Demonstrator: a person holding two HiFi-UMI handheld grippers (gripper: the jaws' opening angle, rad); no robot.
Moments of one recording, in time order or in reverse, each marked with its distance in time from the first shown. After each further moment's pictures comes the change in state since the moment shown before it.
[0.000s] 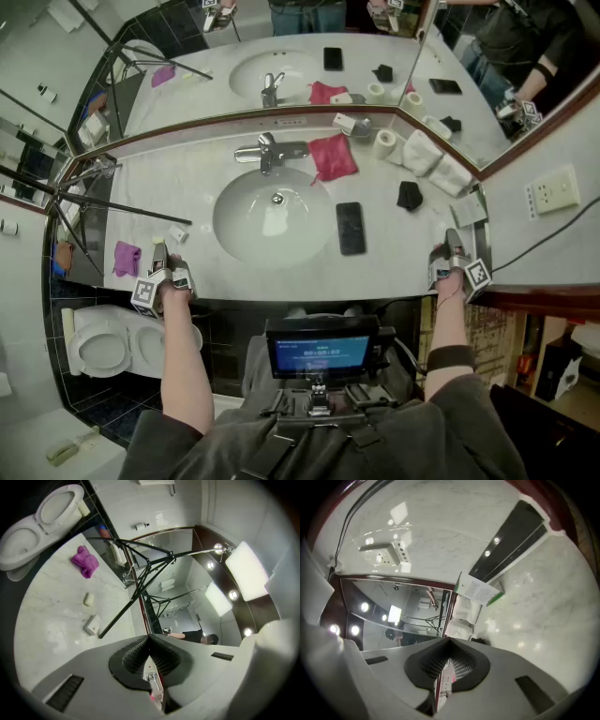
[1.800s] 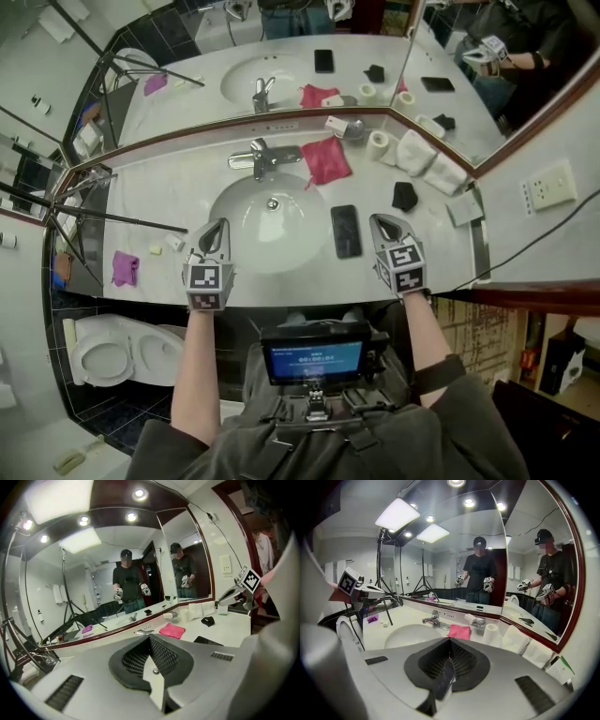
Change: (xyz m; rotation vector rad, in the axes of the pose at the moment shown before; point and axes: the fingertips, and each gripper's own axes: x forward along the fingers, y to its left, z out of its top) left arm -0.004 -0.165 -0.233 1.648 0.518 -0.365; right arm 0.019 0.104 -0.233 -1.639 0.641 0.128
